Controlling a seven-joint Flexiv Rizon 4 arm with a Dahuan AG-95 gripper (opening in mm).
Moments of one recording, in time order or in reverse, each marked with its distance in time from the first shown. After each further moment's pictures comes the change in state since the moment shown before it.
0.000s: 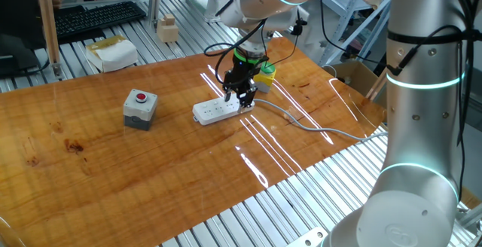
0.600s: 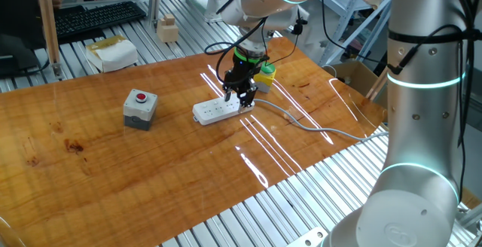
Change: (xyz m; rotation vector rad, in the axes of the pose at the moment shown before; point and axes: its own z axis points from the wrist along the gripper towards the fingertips) arm 0.000 -0.001 -0.005 0.012 0.011 -0.004
